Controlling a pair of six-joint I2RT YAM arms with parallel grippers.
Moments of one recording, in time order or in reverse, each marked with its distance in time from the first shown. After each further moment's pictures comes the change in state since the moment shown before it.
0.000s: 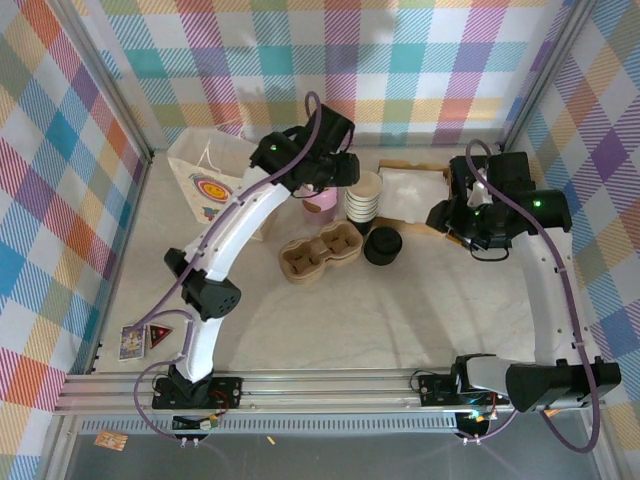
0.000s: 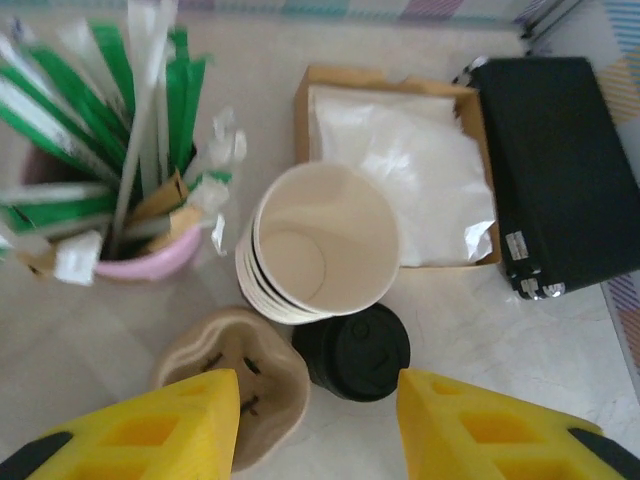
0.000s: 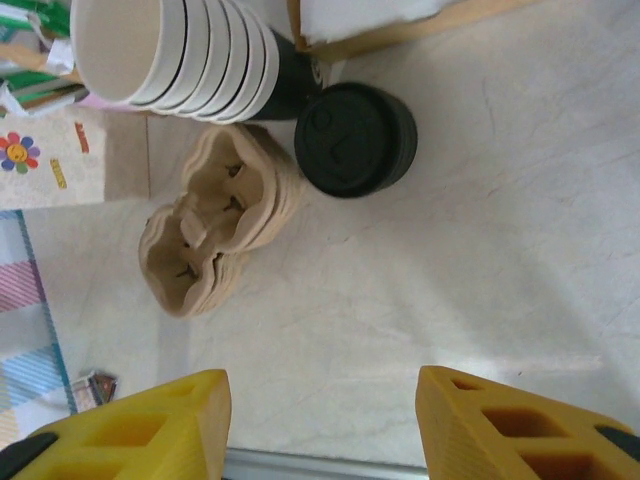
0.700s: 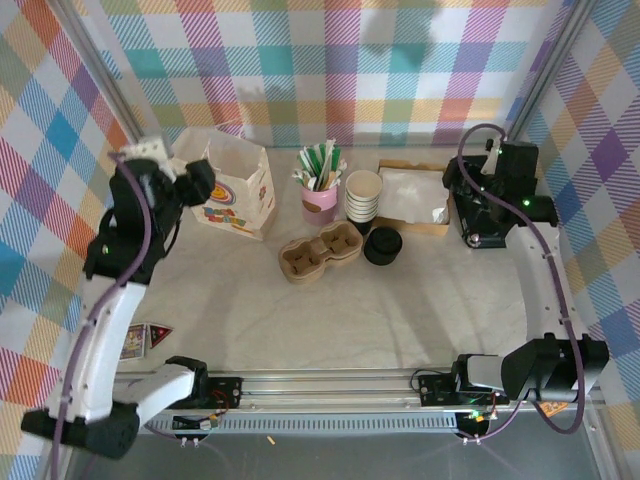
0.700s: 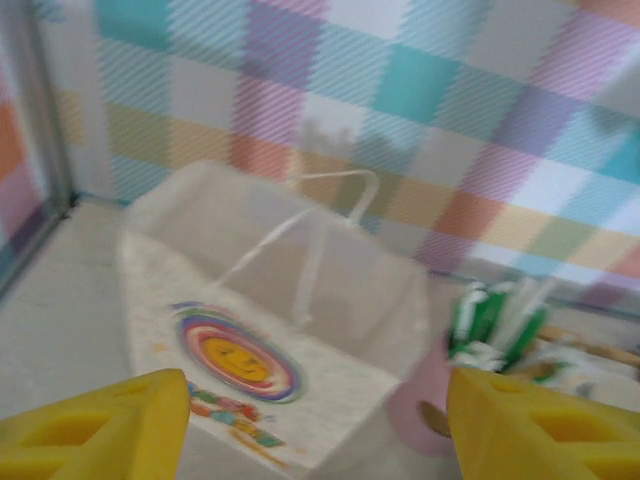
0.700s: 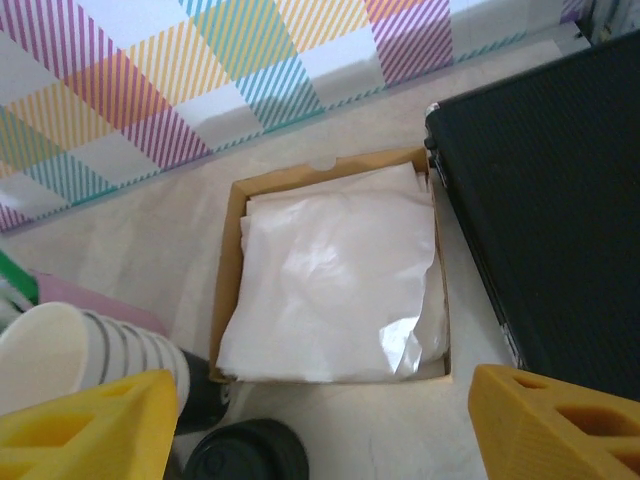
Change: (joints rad) left arm 0.480 -0.995 -1.048 0.569 -0.054 0.284; right arm -0.109 0.041 -0.166 0.659 0.242 -0.198
